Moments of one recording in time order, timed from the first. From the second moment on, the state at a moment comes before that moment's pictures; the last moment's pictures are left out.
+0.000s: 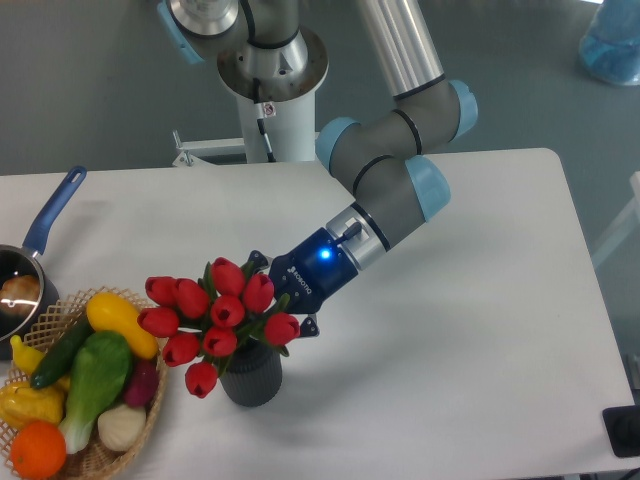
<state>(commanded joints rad) 2.56 -2.01 -1.82 -0.67 0.25 1.18</state>
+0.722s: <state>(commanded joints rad) 2.56 -2.02 -1.83 -0.67 0.25 1.18</state>
